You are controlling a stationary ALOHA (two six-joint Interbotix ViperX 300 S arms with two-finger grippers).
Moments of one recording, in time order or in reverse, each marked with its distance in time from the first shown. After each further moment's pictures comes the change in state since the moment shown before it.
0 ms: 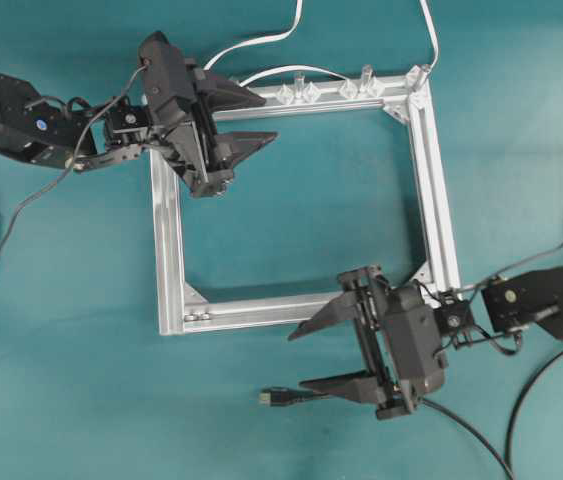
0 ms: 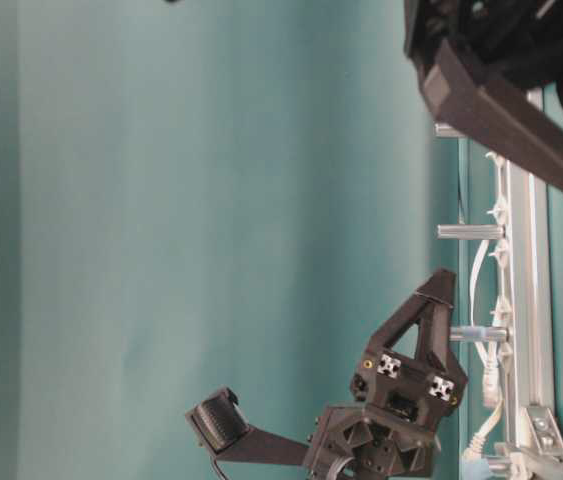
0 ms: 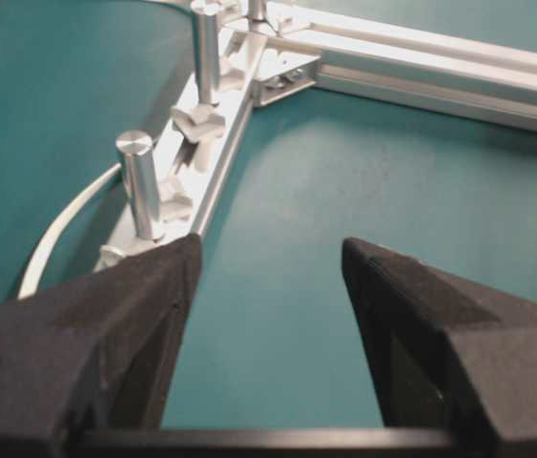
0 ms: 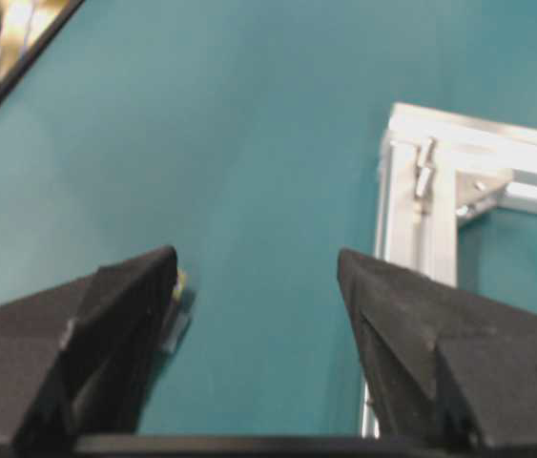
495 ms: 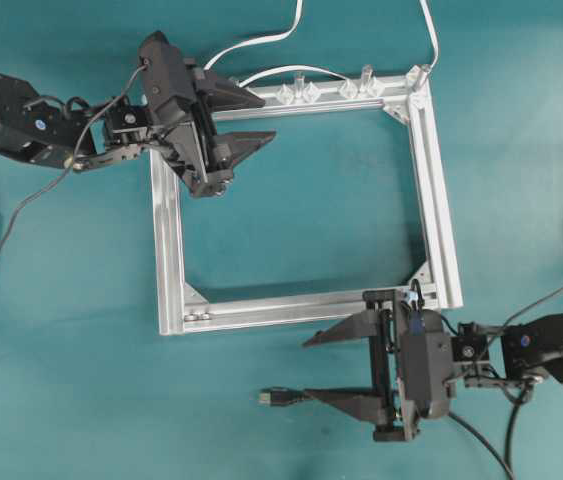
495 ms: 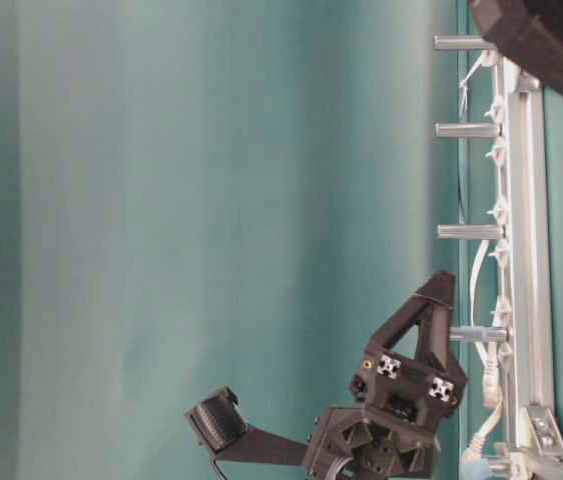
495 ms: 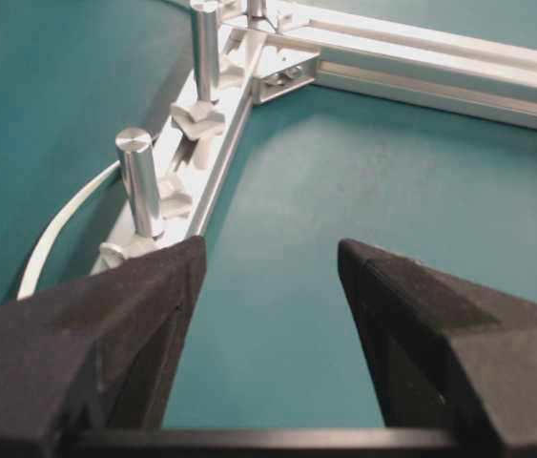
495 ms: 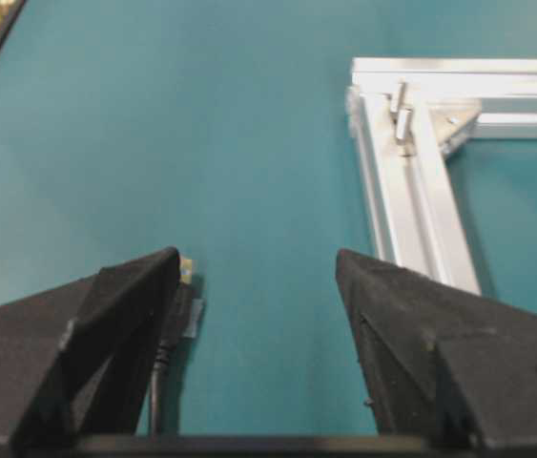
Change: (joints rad) left arm 0.000 -0.002 0.000 0.000 0.012 0.000; right arm 0.156 0.044 -0.021 0.434 -0.081 -0.169
